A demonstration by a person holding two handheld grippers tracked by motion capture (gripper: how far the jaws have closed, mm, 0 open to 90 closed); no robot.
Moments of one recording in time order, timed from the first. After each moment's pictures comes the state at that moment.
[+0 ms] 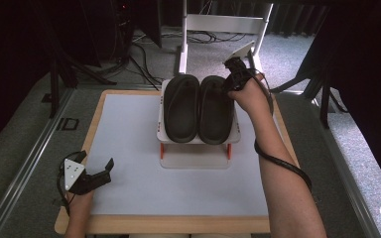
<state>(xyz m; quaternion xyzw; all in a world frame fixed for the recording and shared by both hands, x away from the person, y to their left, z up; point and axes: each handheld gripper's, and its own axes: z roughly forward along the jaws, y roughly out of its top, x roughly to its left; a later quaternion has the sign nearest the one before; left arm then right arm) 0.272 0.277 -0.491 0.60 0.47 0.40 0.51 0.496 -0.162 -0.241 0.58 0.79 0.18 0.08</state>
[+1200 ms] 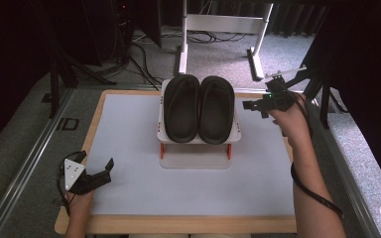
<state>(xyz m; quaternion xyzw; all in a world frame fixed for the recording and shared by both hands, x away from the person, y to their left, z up) 0.272 0.276 -0.491 0.60 0.47 0.40 0.51 0.431 -0.264 -0.264 0.47 0.79 0.35 0.17</state>
